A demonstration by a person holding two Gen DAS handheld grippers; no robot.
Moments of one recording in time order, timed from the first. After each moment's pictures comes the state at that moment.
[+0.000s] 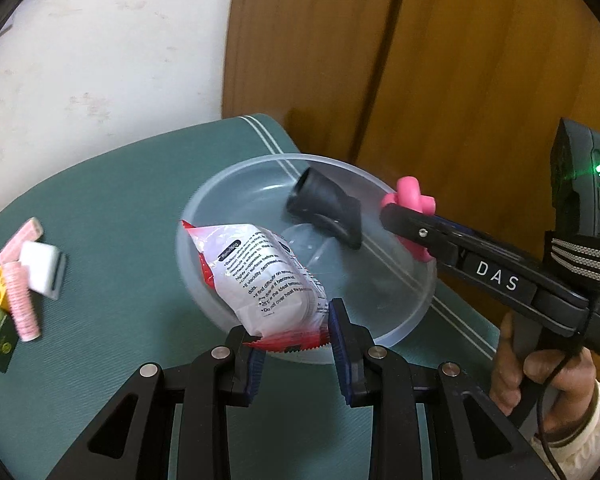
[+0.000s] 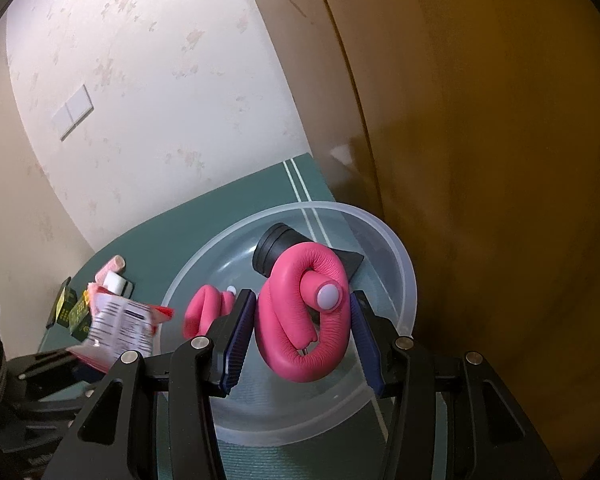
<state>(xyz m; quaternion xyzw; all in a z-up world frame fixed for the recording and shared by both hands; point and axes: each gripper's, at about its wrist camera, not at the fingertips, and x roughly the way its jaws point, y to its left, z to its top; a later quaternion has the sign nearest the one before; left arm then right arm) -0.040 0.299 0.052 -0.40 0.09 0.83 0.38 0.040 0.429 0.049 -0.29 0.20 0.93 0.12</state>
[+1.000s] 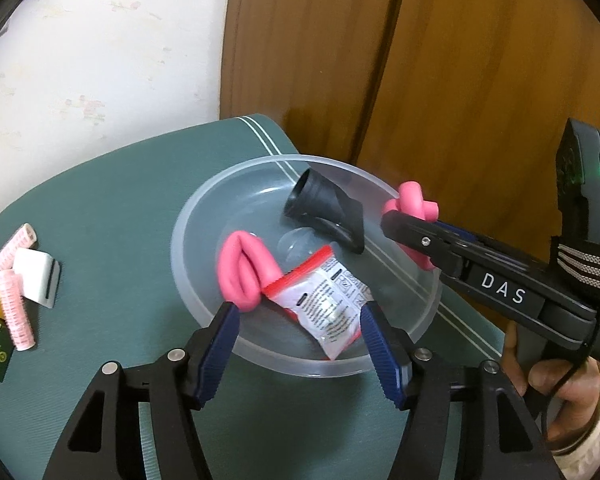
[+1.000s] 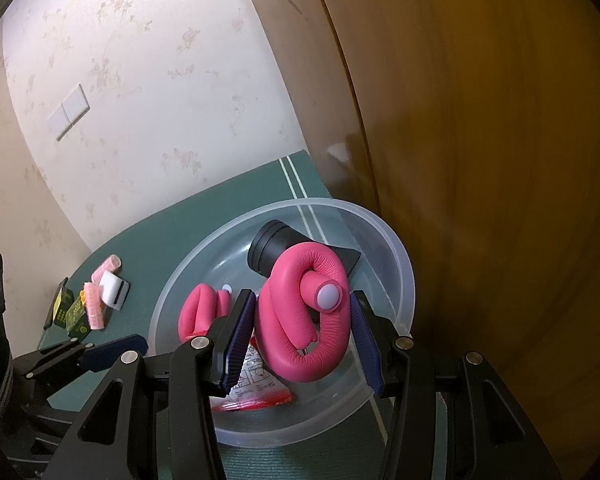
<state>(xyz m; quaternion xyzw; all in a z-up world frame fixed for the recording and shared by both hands) -0.042 0.303 0.050 -0.39 0.09 0.84 0.36 0.038 0.432 0.047 -0.29 0.20 0.93 0.12</state>
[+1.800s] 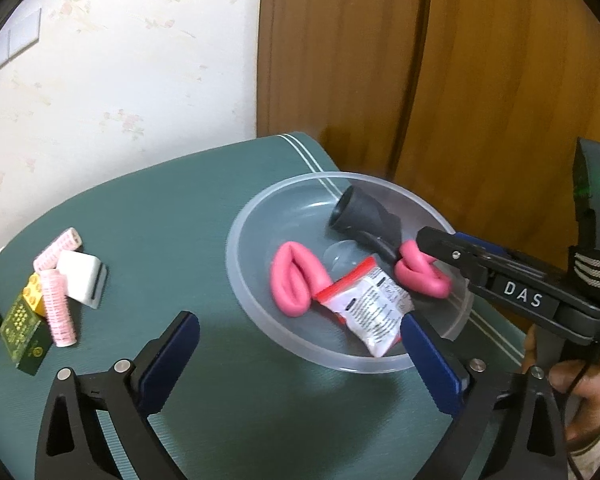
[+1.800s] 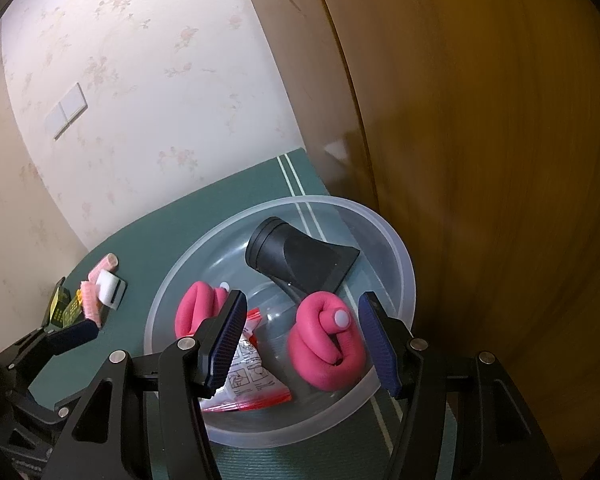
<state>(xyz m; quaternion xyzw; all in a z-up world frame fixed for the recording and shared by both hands) -0.041 0.285 0.056 -0.37 0.09 0.87 0.31 0.038 0.428 0.043 -0.29 0.20 0.93 0.13</state>
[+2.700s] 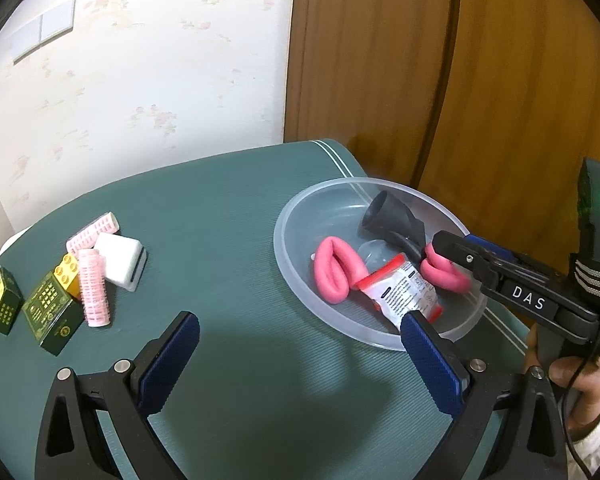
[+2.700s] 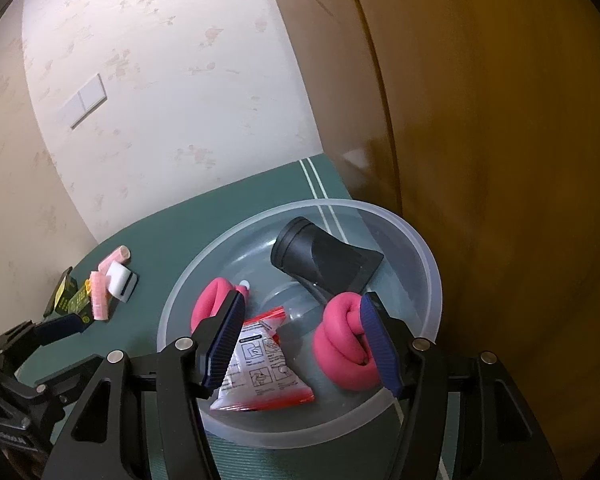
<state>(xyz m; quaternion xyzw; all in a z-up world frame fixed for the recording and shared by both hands) -0.040 0.251 0.058 -0.36 0.07 0.89 0.29 0.035 0.409 0.045 -0.28 0.17 0.94 0.11</state>
